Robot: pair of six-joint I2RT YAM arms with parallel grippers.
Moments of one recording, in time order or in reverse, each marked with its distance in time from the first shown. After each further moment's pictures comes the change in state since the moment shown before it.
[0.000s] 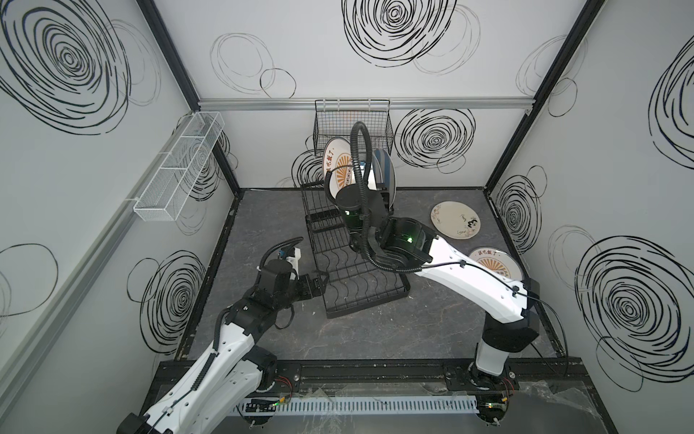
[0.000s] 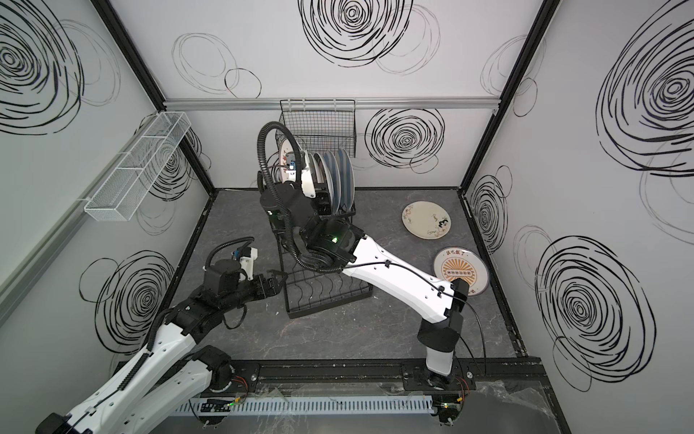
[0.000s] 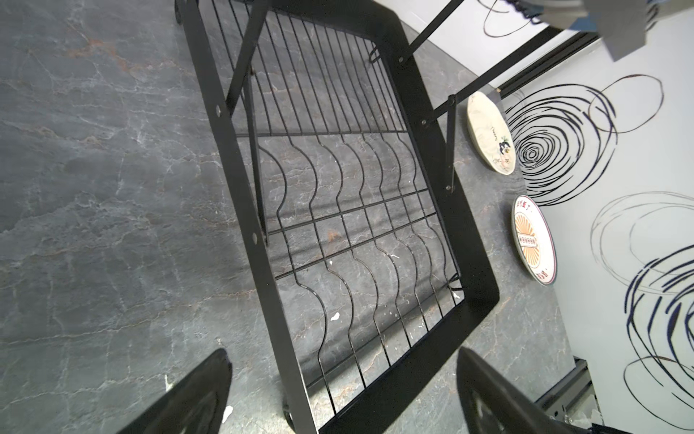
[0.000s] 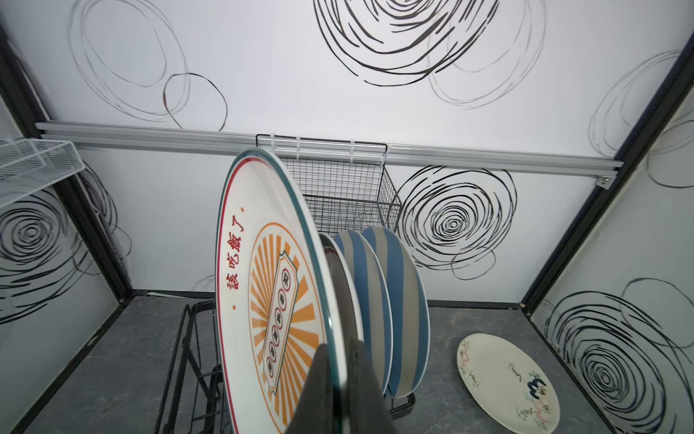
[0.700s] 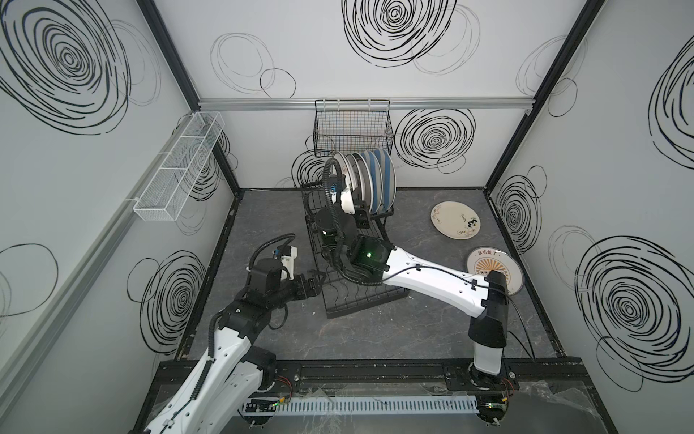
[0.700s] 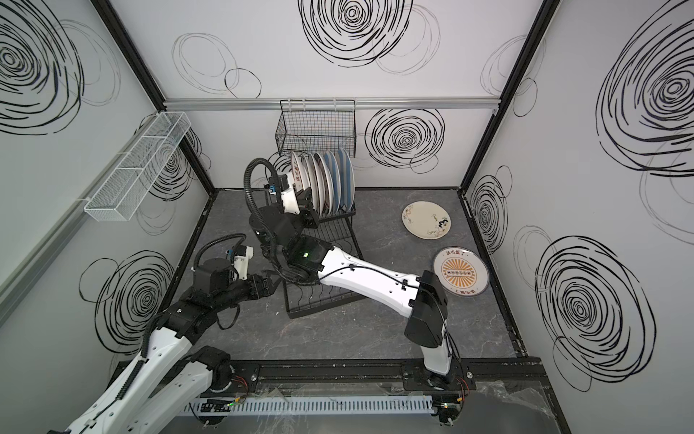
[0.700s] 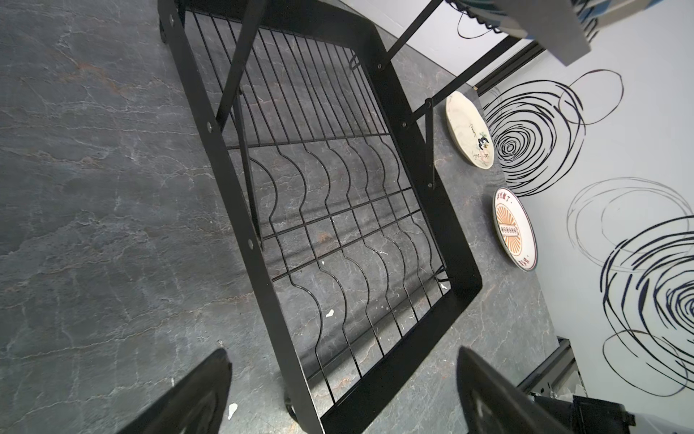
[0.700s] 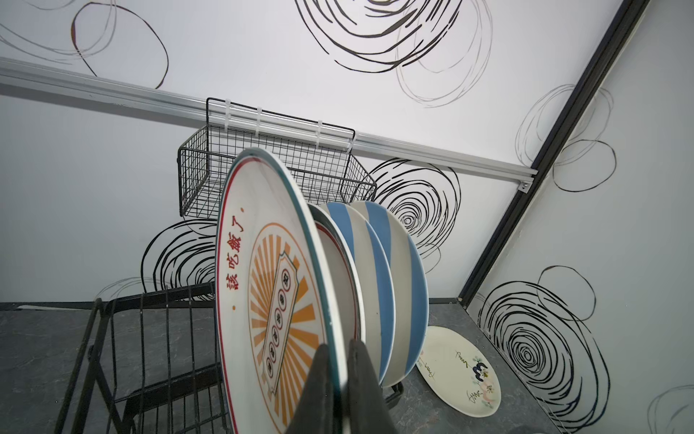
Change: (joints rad) left arm 0.094 -0.041 0.006 -0.034 0.121 0.081; right arm 0.005 0.080 -0.239 0.468 0.189 -0.266
